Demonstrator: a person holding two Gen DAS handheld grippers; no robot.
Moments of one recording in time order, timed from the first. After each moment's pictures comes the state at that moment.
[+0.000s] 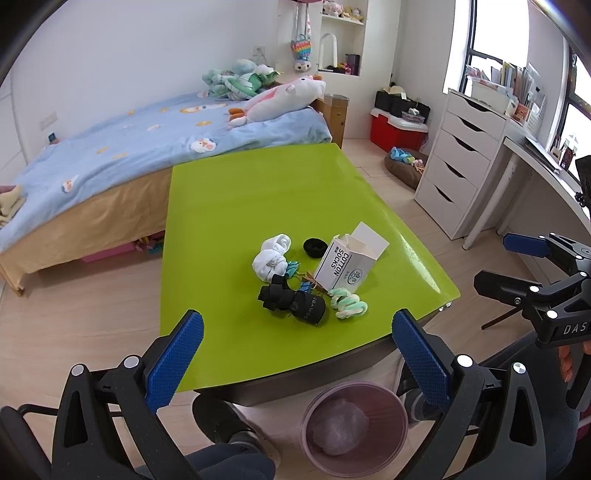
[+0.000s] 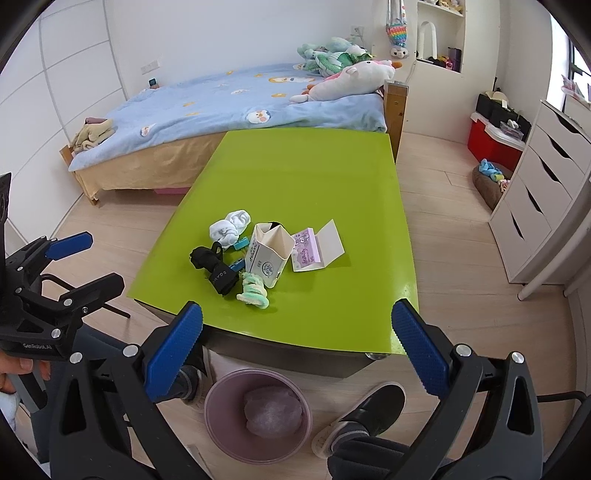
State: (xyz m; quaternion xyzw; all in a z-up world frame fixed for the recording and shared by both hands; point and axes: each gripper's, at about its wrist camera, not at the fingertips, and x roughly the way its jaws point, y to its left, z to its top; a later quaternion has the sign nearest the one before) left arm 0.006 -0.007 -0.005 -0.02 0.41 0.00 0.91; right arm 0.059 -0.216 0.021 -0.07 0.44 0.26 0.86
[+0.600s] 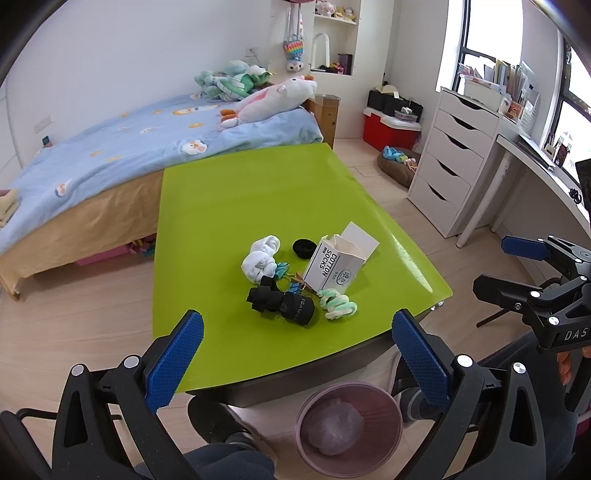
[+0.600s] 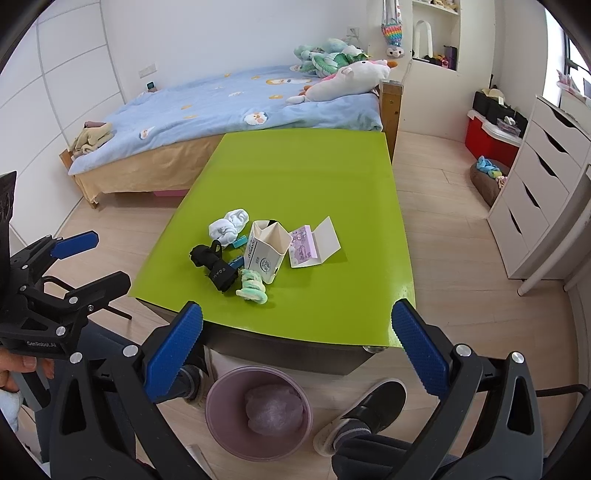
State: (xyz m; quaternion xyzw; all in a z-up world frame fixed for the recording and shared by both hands) left arm 0.007 -0.016 -0.004 -0.02 0.41 -0.02 0.91; right arm 0.055 -0.224 0.022 -0.06 0.44 0.26 0.86
